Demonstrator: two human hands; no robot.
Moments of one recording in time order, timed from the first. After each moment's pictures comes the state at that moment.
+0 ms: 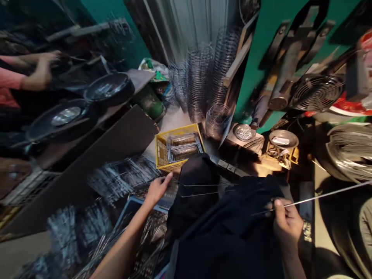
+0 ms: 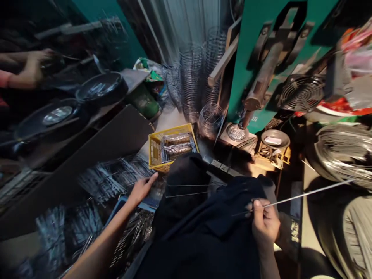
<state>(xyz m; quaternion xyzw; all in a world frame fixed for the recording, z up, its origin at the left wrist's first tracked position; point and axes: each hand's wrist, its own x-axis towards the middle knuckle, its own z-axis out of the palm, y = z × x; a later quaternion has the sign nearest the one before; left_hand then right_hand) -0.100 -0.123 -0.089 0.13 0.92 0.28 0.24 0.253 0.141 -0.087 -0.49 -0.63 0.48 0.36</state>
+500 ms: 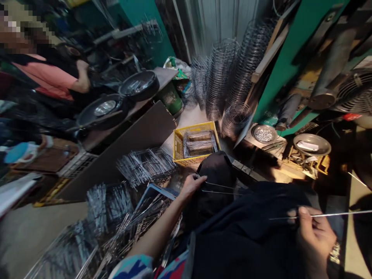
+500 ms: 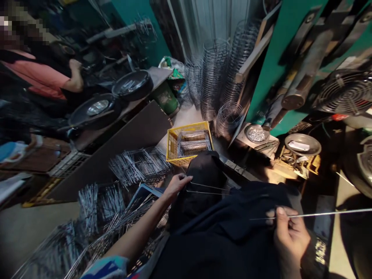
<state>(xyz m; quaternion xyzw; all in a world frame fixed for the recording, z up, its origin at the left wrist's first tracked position) -0.047 -0.091 -0.122 0.03 0.83 0.46 0.32 0.247 0.128 -0.077 -0.50 -0.64 0.47 0.35</state>
